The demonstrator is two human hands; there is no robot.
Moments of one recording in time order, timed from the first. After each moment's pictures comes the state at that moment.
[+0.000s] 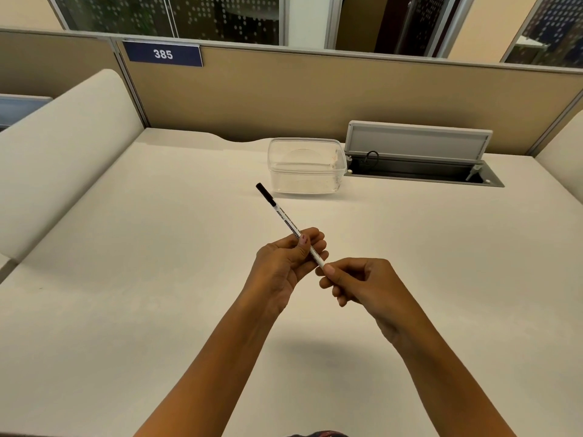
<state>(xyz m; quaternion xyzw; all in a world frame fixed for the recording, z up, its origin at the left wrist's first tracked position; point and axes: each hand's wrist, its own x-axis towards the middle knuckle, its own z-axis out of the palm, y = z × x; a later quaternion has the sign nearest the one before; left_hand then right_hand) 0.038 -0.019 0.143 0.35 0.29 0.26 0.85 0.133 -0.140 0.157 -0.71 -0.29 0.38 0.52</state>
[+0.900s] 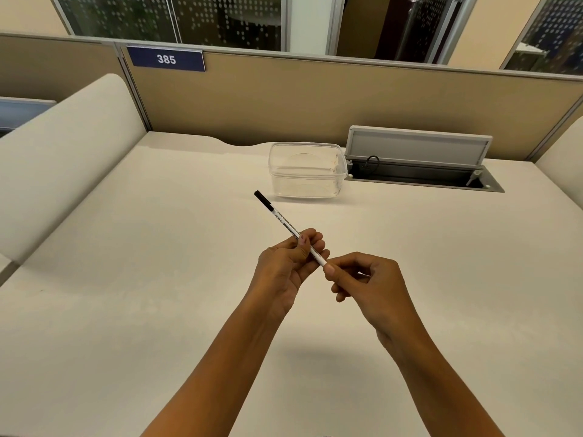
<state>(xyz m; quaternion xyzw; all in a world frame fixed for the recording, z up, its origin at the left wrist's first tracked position) 0.043 -0.023 0.152 0.28 0.31 0.28 0.86 0.127 -0.137 0.159 -0.73 -0.28 0.27 0.56</state>
